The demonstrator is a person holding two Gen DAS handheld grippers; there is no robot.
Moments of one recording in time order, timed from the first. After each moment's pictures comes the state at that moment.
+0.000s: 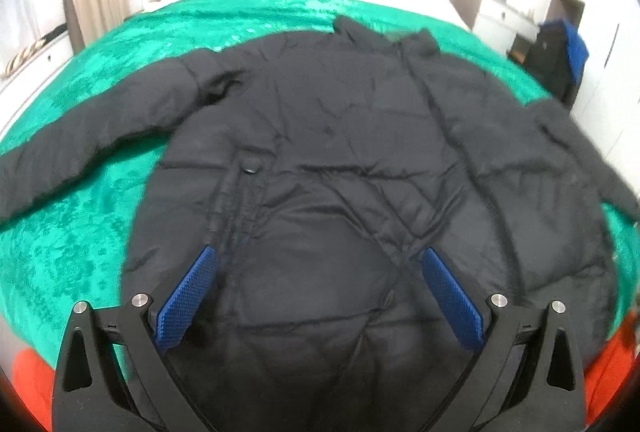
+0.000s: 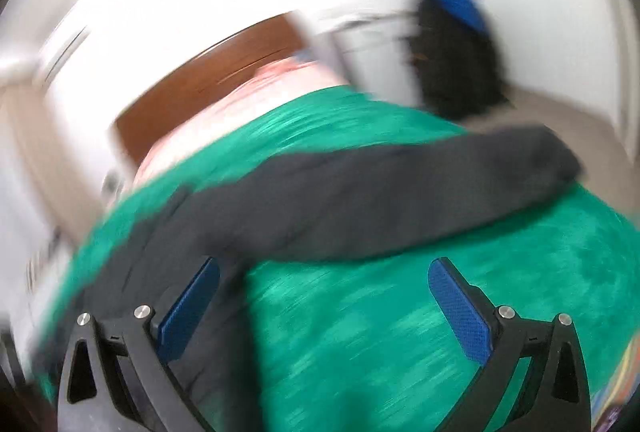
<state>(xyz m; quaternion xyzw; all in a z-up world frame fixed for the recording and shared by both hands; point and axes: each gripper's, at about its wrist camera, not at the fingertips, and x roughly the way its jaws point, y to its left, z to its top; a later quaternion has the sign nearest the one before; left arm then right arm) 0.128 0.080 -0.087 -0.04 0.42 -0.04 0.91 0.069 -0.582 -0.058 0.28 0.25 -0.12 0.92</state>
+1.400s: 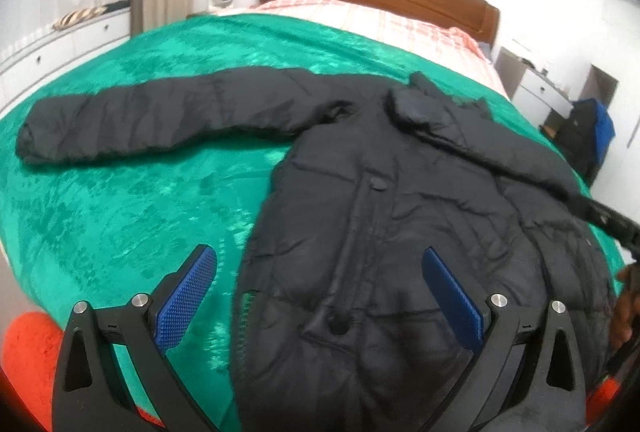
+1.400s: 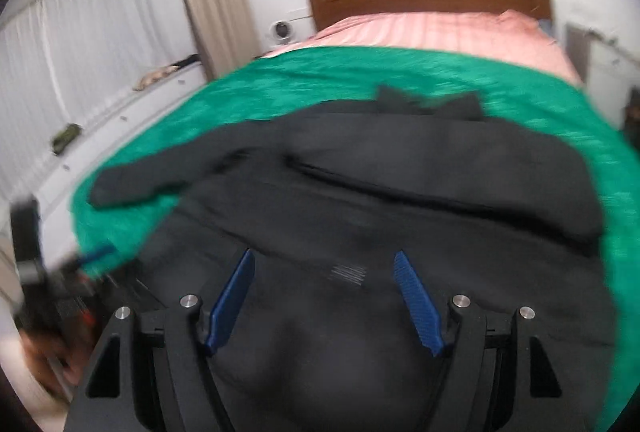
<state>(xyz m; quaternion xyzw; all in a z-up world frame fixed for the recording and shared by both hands) 0.099 0.151 -0.097 -0.11 0.35 0.03 0.93 0.192 -0.250 -0.004 0.01 0.36 0.22 0.91</state>
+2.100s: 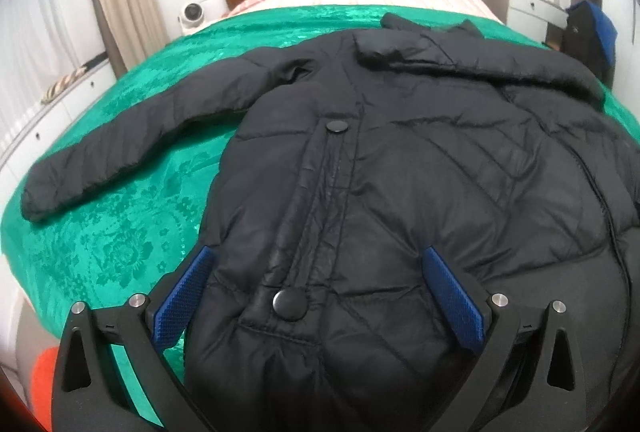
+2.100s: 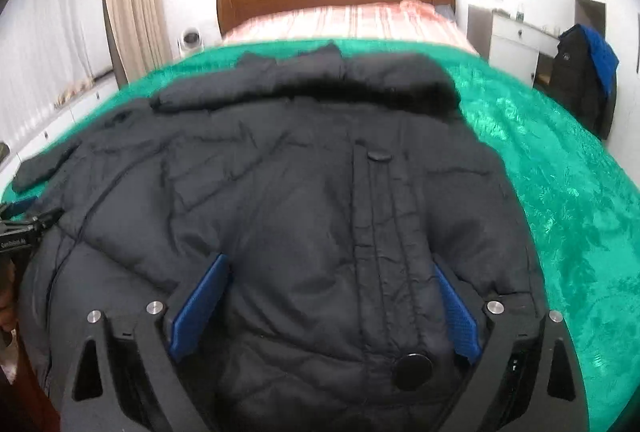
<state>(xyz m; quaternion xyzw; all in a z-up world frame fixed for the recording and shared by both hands) 0.112 0.094 -0.130 0.04 0.38 0.04 0.92 0.139 -0.343 -0.102 0.02 0.35 0.08 0.93</state>
